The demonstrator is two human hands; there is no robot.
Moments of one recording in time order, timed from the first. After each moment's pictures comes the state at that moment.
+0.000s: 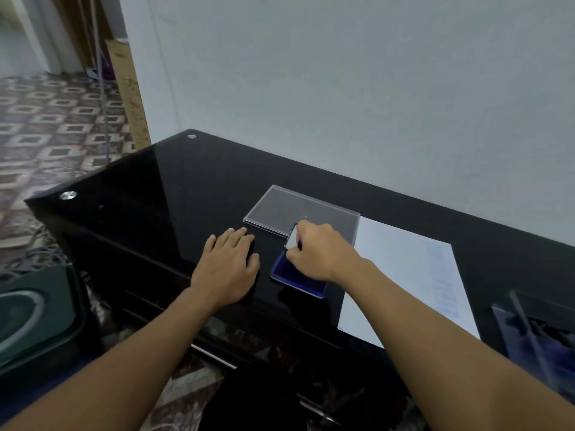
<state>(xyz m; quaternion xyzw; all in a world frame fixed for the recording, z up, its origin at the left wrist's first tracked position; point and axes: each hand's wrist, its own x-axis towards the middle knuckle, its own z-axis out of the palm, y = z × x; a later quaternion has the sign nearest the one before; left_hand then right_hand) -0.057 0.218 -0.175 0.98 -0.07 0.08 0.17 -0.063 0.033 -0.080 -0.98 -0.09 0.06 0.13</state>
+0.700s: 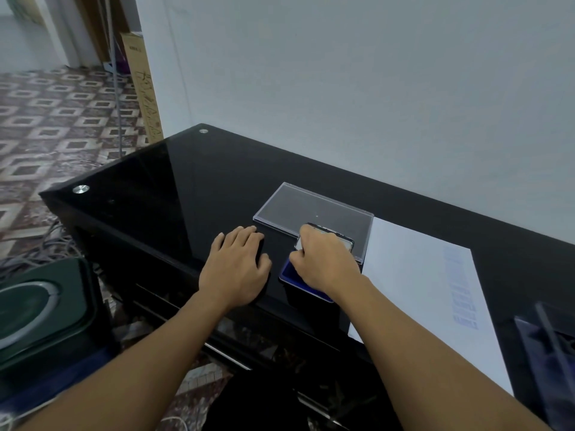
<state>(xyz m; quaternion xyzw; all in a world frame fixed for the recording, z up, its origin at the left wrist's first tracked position) -0.058 0.215 -0.176 0.98 -0.06 0.11 0.17 -0.055 0.045 -0.112 -0.99 -0.08 0.00 0.15</state>
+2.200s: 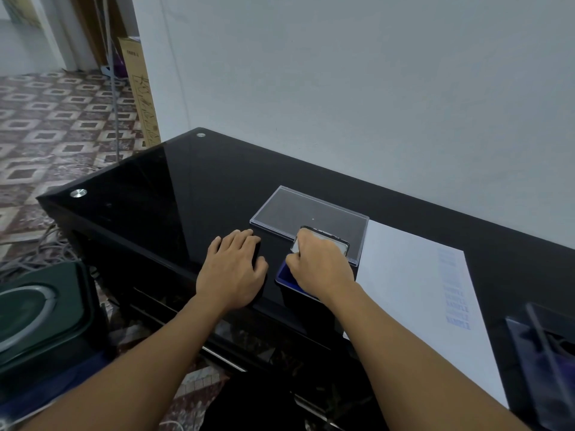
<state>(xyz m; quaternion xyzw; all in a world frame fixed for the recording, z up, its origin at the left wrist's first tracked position) -0.059 0.215 -0.175 0.98 -0.05 0.11 0.17 -0.062 0.047 -0.113 -0.98 -0.06 -0.02 0.17</state>
